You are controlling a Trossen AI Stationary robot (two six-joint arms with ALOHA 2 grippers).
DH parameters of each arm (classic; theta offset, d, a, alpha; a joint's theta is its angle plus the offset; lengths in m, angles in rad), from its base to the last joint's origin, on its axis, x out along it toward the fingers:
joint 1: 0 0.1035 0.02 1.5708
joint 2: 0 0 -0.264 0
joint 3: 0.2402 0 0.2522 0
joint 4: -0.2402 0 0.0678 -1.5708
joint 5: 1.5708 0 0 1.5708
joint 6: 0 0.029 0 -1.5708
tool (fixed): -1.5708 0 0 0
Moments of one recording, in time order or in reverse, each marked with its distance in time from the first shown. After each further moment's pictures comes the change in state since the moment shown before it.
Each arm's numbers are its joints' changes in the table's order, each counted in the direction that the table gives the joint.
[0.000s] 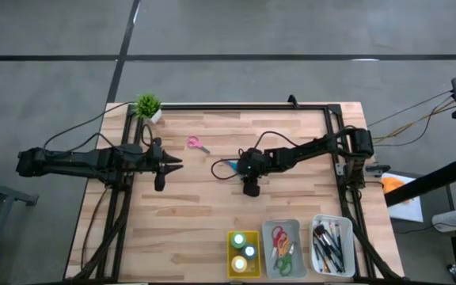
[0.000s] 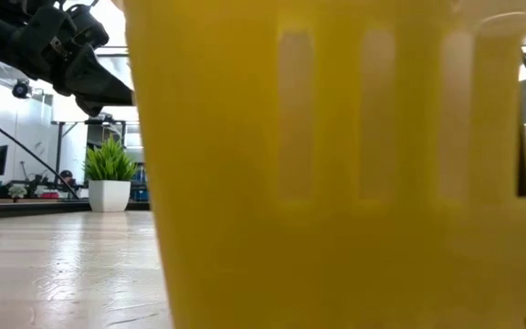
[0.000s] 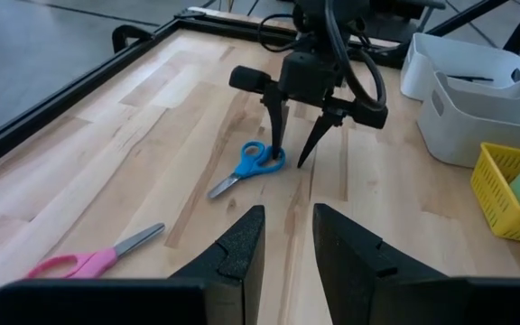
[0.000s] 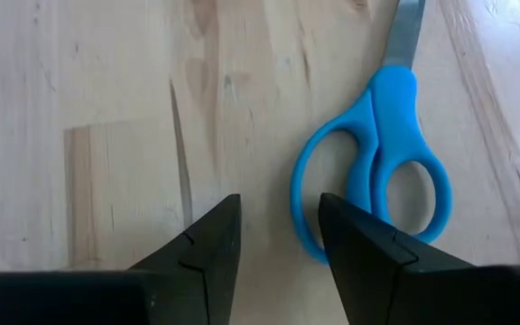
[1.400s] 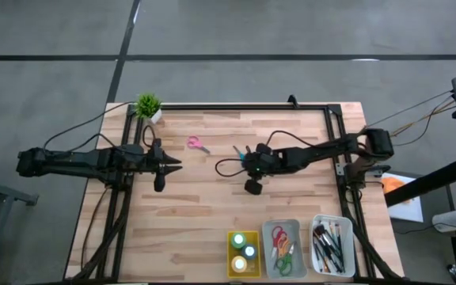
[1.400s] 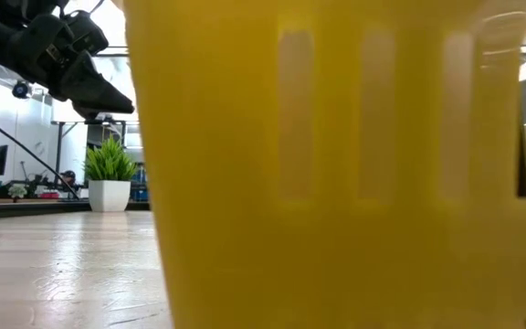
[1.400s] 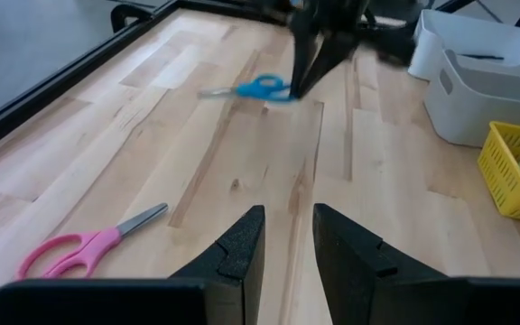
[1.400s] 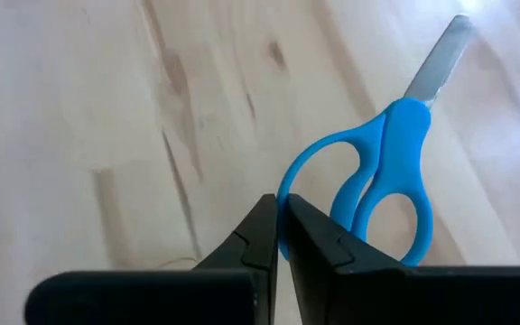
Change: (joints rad) left arm 0.000 0.000 0.000 -0.050 0.000 0.000; right arm 0.060 0.182 -0.009 -0.099 -0.184 0.161
